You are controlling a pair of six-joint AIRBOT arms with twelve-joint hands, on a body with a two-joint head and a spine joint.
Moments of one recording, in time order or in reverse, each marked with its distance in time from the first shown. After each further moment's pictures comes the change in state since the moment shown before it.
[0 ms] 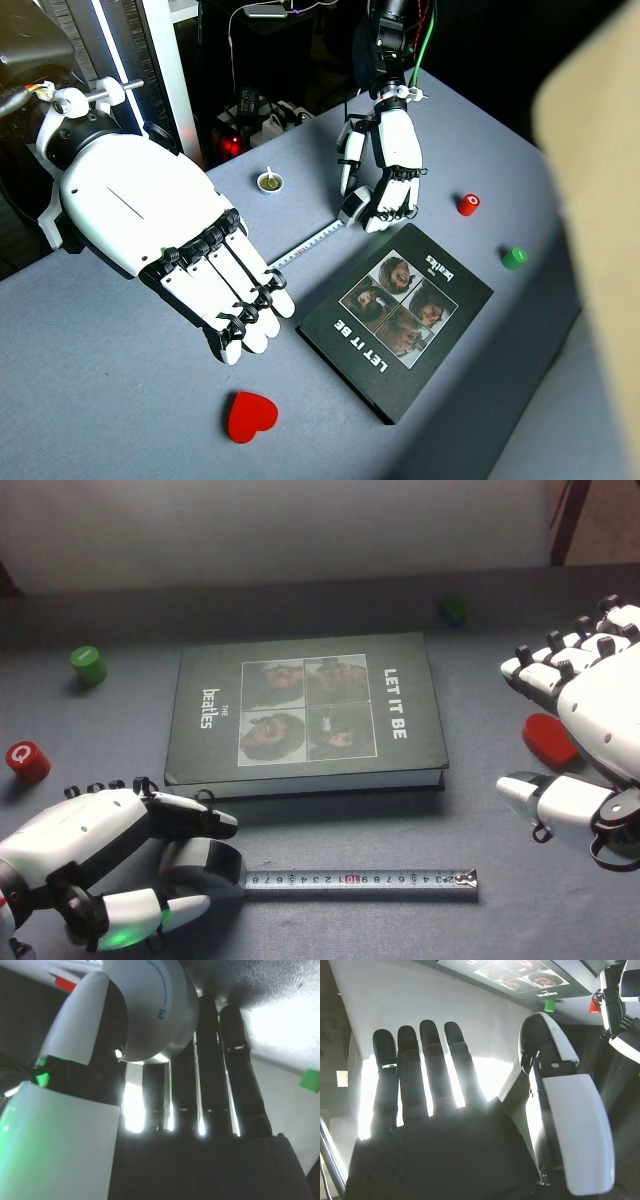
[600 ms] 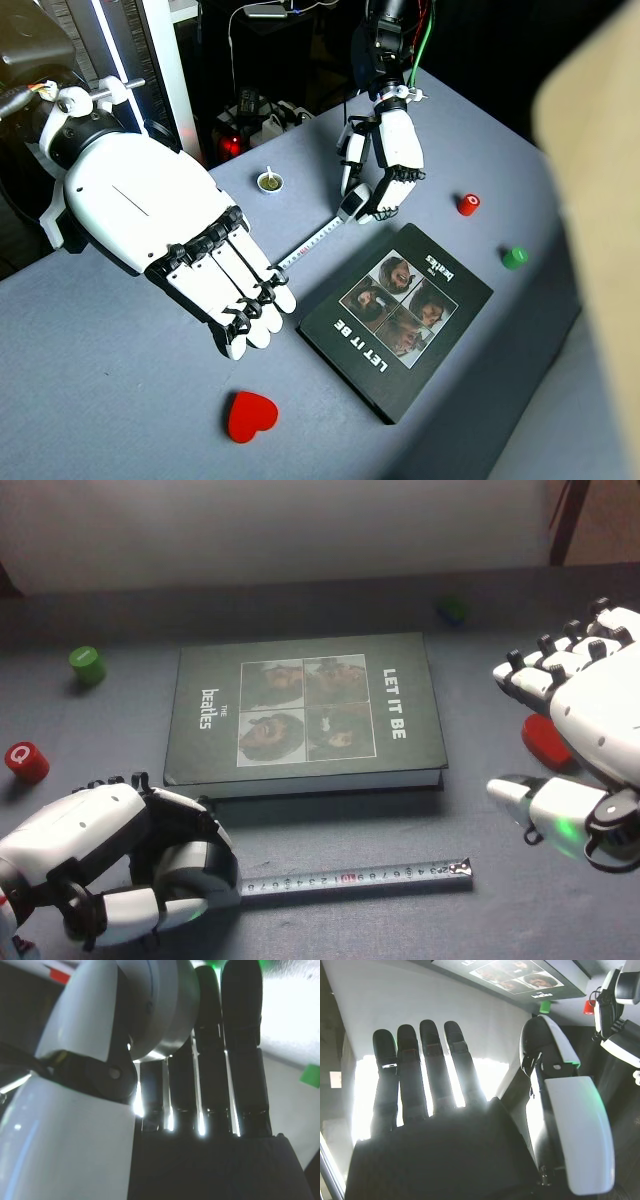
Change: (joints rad) left arm -0.001 0.001 -0.010 -0.013 -0.014 -0.013; right arm 0.010 0.000 0.000 0.000 -0.024 -0.020
